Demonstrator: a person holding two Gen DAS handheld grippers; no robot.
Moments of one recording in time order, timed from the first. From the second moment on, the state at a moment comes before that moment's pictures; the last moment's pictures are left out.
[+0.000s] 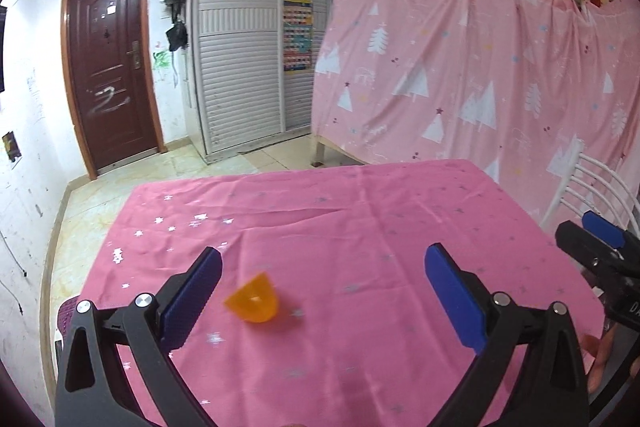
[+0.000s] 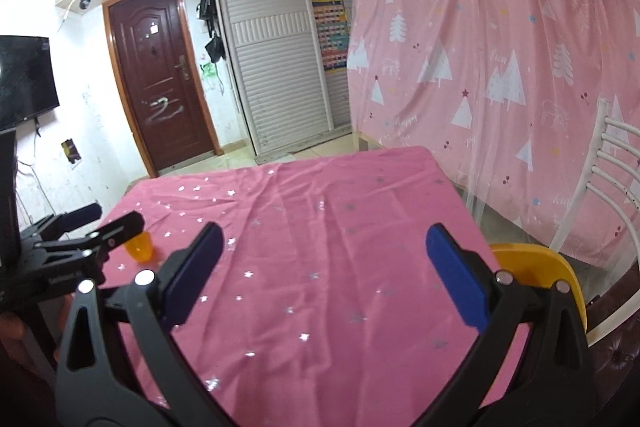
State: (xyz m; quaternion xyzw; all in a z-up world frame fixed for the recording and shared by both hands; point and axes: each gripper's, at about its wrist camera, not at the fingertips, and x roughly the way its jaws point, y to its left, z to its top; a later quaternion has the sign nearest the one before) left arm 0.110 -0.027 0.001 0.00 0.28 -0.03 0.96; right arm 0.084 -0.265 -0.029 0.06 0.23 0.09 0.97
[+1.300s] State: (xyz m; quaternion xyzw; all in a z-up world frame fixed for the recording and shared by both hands) left arm 0.073 0.010 -0.005 -0.02 0.28 -0.02 0.96; right arm 0.065 -0.227 -0.032 0.03 0.24 0.09 0.97
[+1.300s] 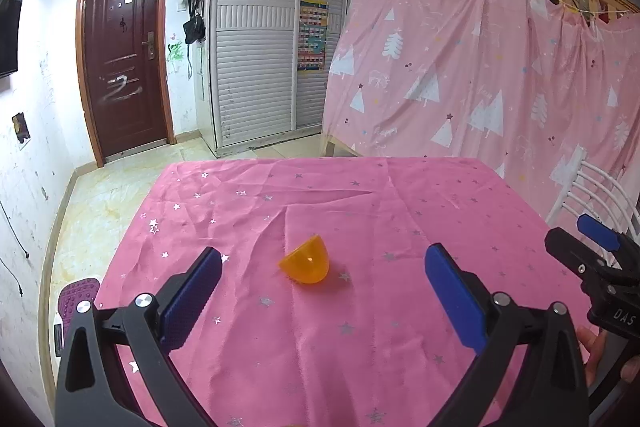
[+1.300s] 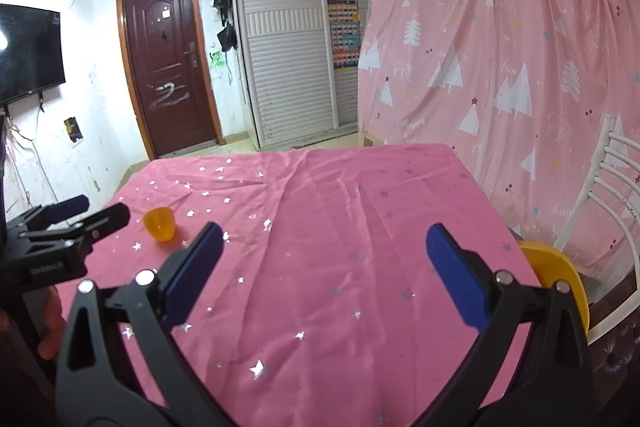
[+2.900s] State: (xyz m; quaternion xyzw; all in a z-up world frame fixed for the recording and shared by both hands) left arm 0.078 0.012 -0.008 -0.03 0.28 -0.02 0.96; right arm 0.067 -0.226 -0.029 0.02 0.24 0.10 0.97
